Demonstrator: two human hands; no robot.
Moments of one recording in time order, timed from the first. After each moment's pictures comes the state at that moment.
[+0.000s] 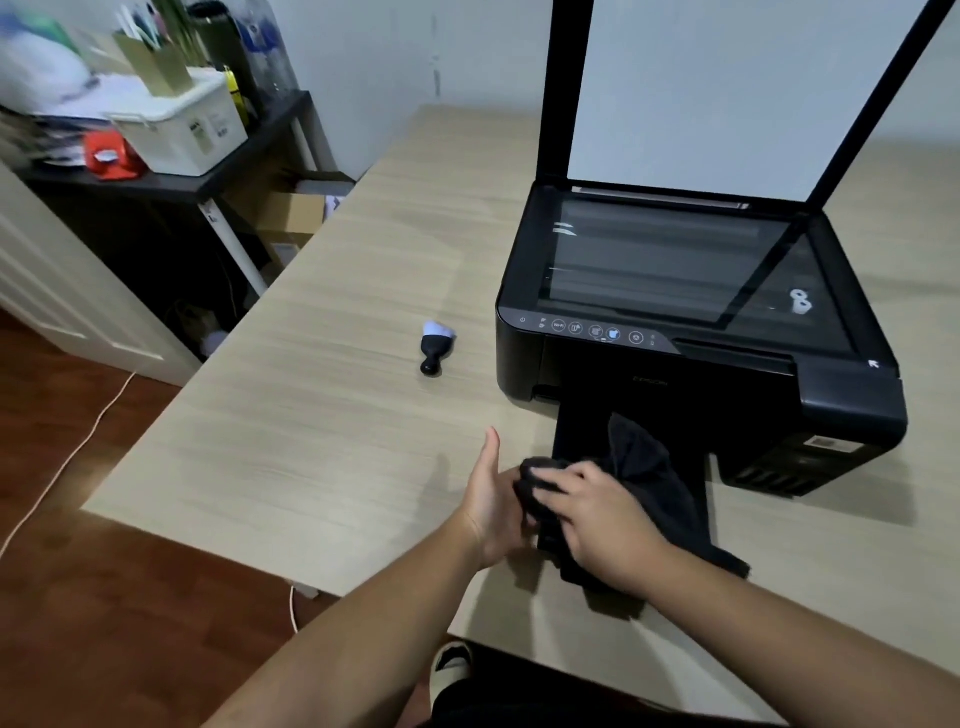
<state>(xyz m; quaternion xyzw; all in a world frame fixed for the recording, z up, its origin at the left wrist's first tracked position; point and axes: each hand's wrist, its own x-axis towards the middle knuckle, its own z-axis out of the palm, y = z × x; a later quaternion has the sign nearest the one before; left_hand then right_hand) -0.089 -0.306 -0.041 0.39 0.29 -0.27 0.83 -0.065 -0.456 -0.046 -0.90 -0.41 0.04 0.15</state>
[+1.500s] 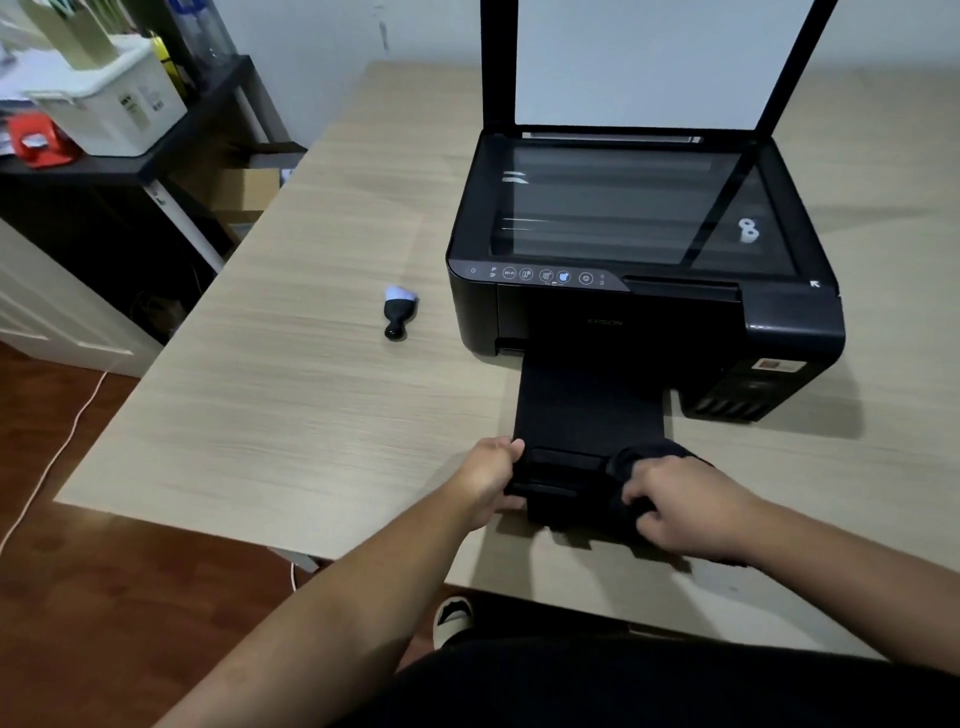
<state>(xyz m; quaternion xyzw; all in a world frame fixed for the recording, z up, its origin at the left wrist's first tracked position) -0.094 -0.334 -0.060 0.61 0.29 -0.26 0.69 -0.081 -0.542 0.011 -0.91 -0.29 0.28 0.00</state>
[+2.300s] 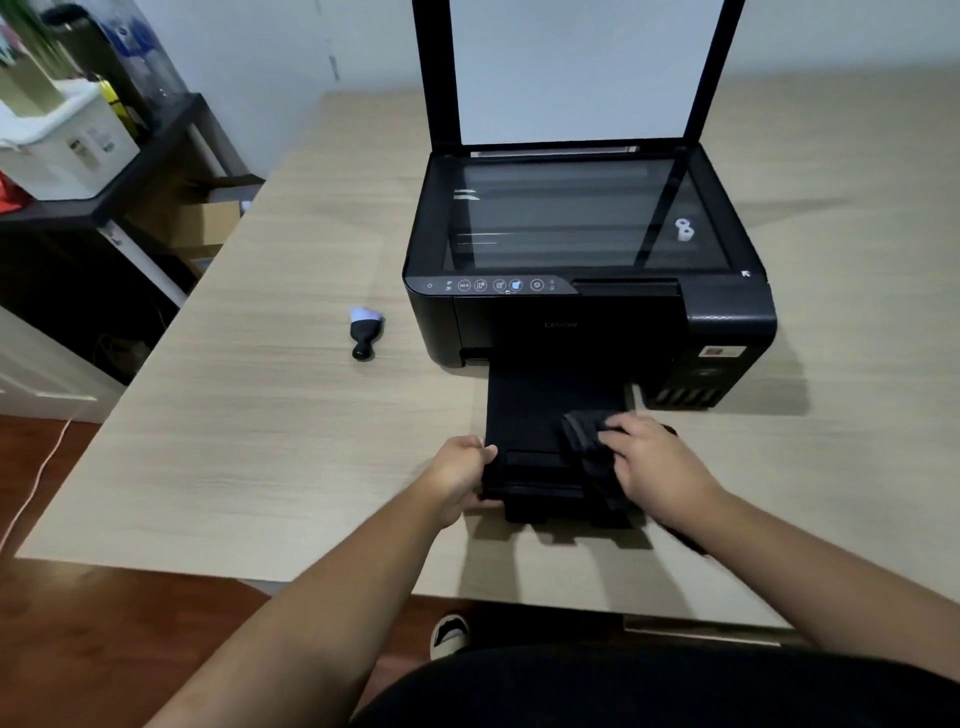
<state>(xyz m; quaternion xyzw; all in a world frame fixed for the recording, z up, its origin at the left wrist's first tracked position) -0.090 -0.333 -0.042 0.63 0.30 -0.26 0.67 -0.075 -0.556 -0.030 -0.97 -0.17 0.12 0.14</state>
